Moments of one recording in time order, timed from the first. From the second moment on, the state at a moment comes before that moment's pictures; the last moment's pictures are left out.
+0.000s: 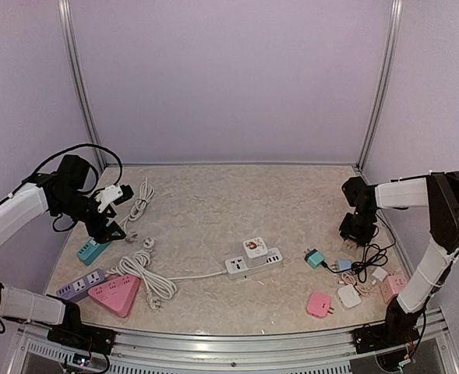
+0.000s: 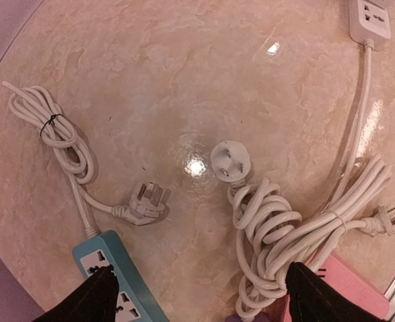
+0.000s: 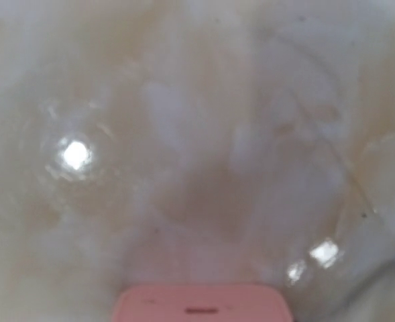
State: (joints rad) left arm -0.13 1.19 0.96 -0.85 0.32 0.79; right arm 0.18 1.70 0.96 -0.59 0.22 0.83
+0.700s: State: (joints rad) left arm -0.19 1.19 1.63 -1.09 0.43 0.70; right arm 0.91 1.46 1.59 -0.24 0.42 0.50
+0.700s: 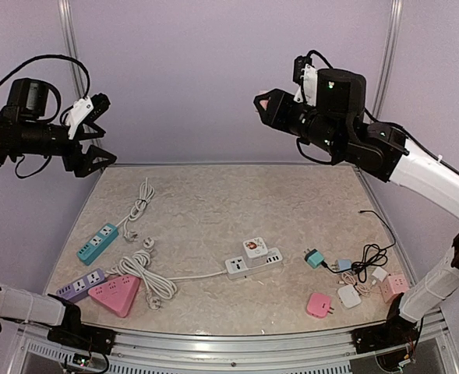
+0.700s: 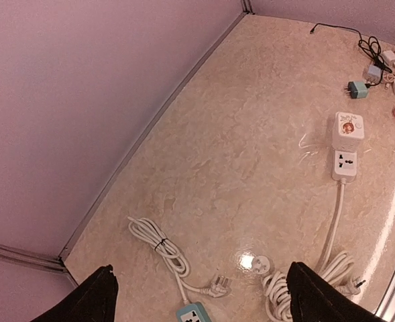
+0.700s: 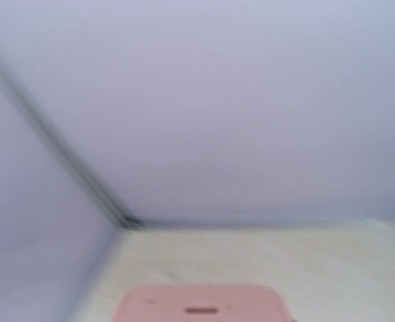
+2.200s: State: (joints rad) left arm -0.95 1.19 1.70 -0.55 -0.06 0.56; right arm 1.28 1.78 1.71 0.59 0.31 0.71
